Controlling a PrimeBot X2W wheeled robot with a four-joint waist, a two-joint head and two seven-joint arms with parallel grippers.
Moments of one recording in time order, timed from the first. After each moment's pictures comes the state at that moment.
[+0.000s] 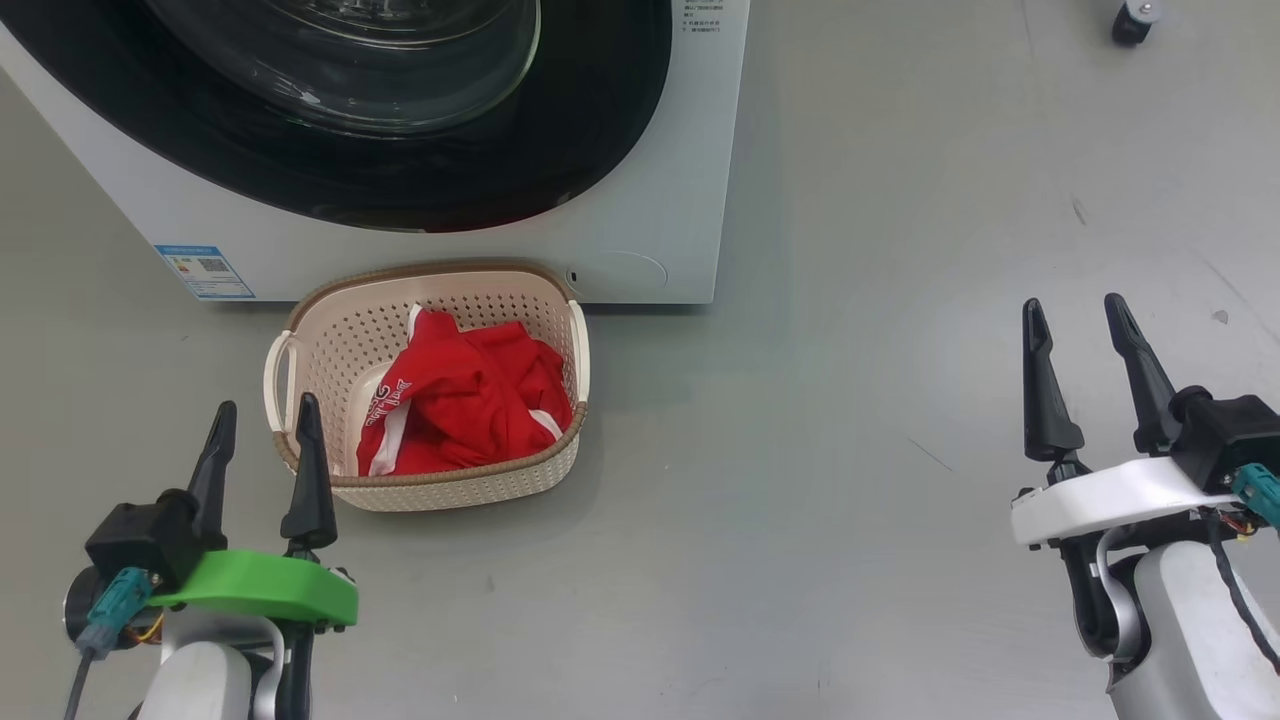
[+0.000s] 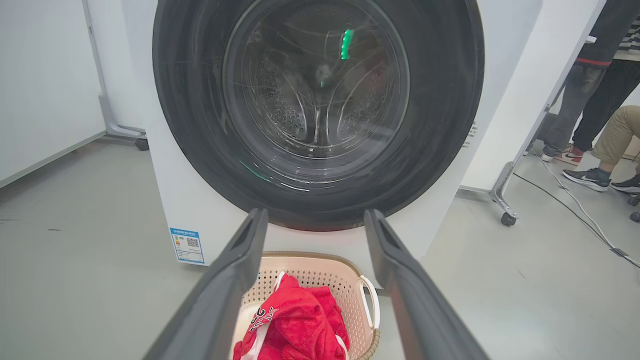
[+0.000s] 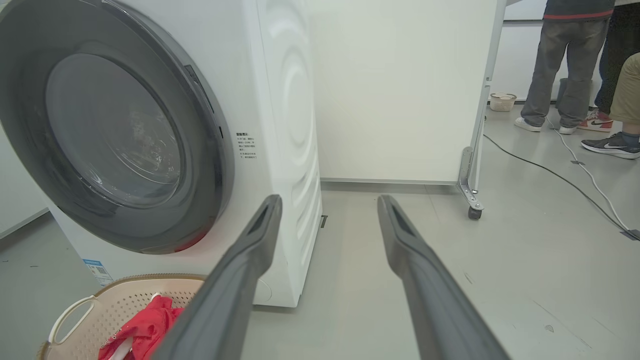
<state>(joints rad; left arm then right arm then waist) -0.17 0.04 -0.04 0.28 -0.38 -0.10 -0.25 -0.19 -0.18 0.16 0.17 0.38 0.00 -0.25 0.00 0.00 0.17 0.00</state>
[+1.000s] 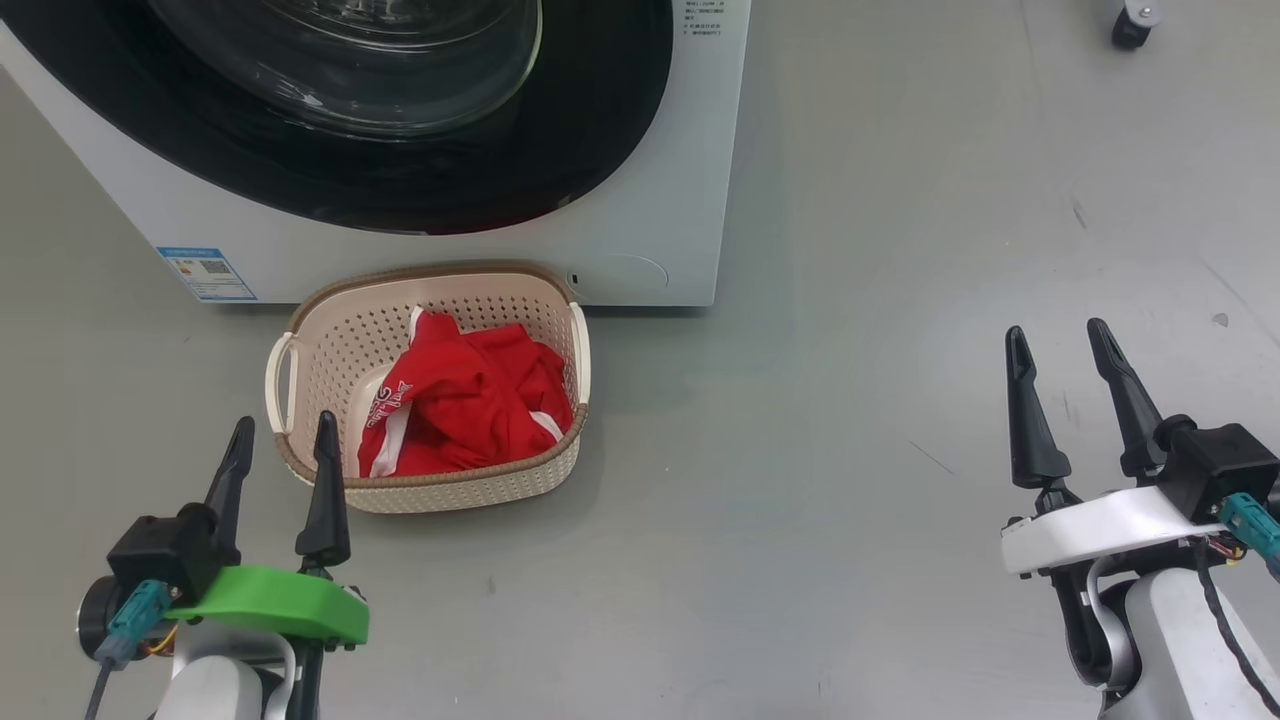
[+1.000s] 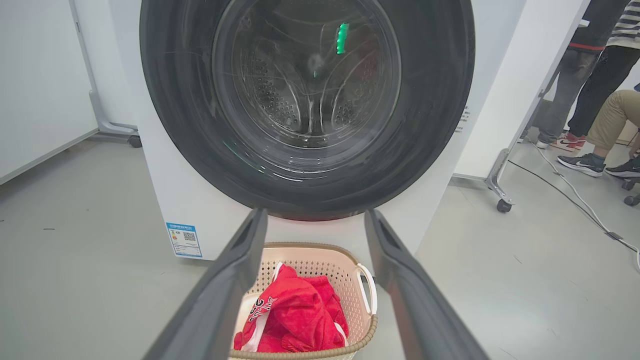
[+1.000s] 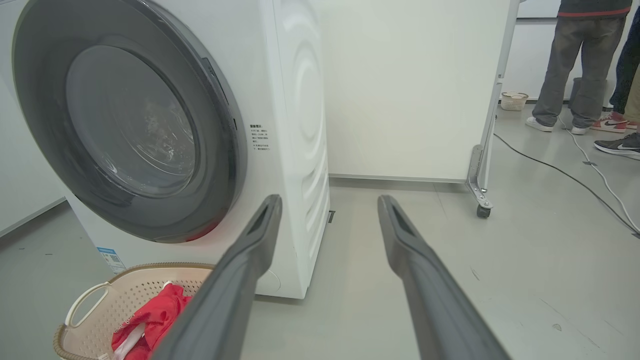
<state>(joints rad) -0.15 0.04 -0.05 0.28 -0.35 -0.10 -0.25 -0.13 -0.16 0.14 0.13 0.34 0.02 -0.25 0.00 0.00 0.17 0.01</state>
